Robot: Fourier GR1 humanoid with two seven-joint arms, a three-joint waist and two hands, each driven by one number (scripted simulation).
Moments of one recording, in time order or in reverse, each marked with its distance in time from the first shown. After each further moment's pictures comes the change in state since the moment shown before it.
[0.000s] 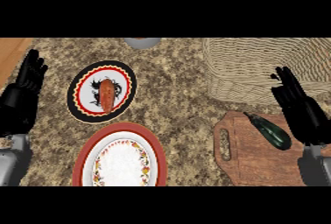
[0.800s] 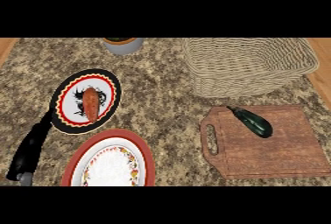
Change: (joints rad) left arm 0.254 0.036 -0.095 0.194 -0.128 -0.015 0.114; right arm 0.123 -0.030 -0.330 -0.341 0.060 -0.158 -0.215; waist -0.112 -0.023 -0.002
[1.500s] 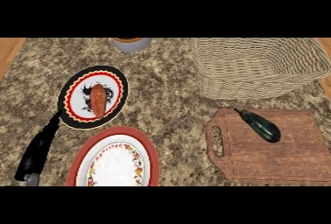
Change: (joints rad) left arm 0.000 -0.020 -0.032 0.007 -0.030 -0.013 0.003; right arm 0.448 -0.377 -0.136 -0.144 0.057 0.406 0.123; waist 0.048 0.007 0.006
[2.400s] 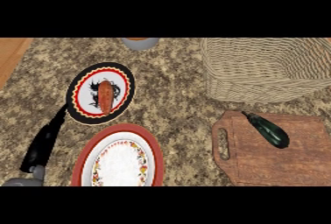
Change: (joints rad) left arm -0.046 -0.053 0.039 -0.018 -0.074 -0.074 0.040; right arm -0.064 0.165 -0.061 0.213 0.275 0.234 -0.140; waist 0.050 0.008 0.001
